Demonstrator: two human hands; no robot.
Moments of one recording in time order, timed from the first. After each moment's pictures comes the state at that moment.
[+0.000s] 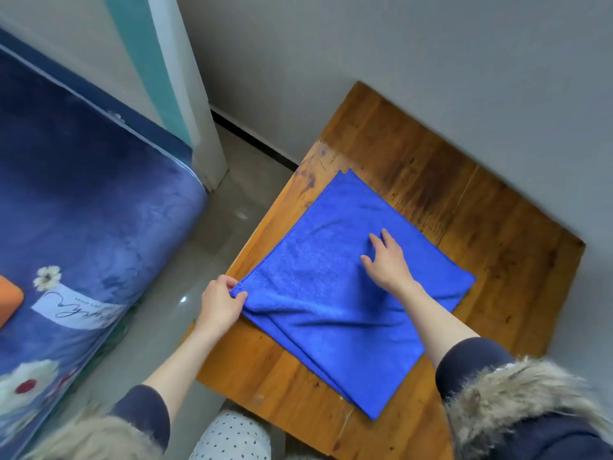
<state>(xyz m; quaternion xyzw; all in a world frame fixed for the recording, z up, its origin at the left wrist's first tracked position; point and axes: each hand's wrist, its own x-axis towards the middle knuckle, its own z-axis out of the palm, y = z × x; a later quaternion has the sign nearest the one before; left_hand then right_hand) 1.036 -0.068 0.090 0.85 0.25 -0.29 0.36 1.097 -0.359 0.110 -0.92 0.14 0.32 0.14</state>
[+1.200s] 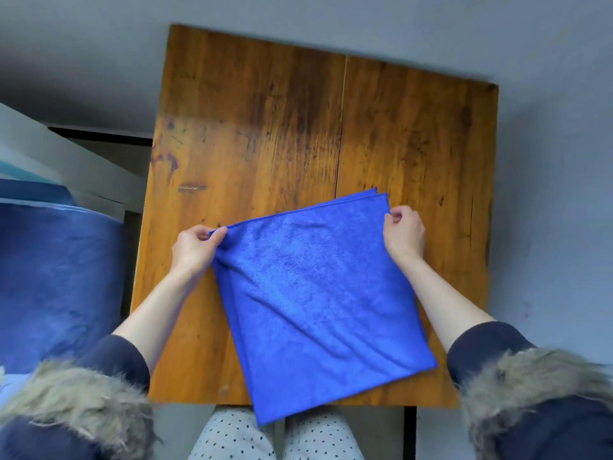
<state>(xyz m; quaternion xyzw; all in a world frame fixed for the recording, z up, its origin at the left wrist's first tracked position) 1.097 -0.202 0.094 0.87 0.15 -0.30 0.37 0.973 -0.502 0.106 -0.82 0.50 0.06 0.27</state>
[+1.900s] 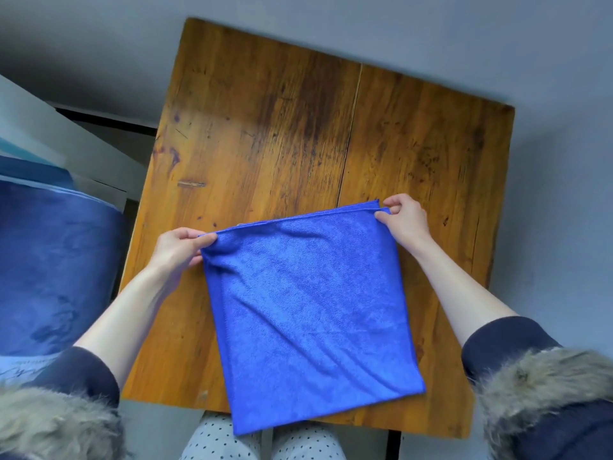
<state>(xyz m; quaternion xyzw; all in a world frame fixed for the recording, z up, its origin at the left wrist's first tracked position) 1.098 -0.193 0.103 0.75 0.26 -0.35 0.50 1.010 -0.541 0.102 -0.84 0.41 0.12 0.34</state>
